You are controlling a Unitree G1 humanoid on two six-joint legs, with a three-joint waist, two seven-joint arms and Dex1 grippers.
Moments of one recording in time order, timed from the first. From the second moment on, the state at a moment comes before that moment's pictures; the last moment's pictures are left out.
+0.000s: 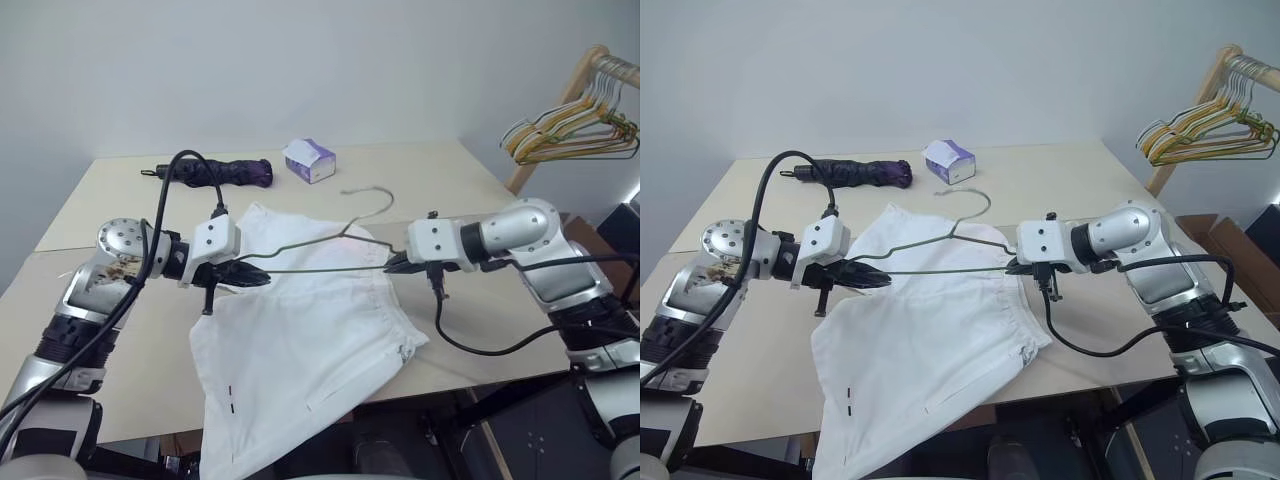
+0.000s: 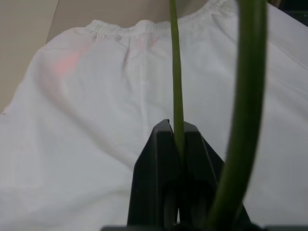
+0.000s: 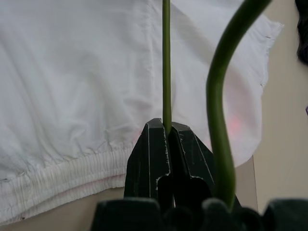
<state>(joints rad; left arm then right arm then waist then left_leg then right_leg) -0.58 0.82 -0.18 0.08 -0.25 0.28 -1.39 -0.73 -0.82 0.35 0.06 0.05 0.10 1.29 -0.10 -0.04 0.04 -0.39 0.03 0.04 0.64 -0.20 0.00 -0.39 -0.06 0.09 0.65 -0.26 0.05</state>
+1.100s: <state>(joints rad) -0.47 0.73 0.12 -0.15 -0.63 0.50 -1.22 -0.13 -0.98 -0.09 0.25 0.44 0.91 1.17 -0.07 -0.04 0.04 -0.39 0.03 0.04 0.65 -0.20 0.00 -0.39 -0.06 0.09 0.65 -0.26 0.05</state>
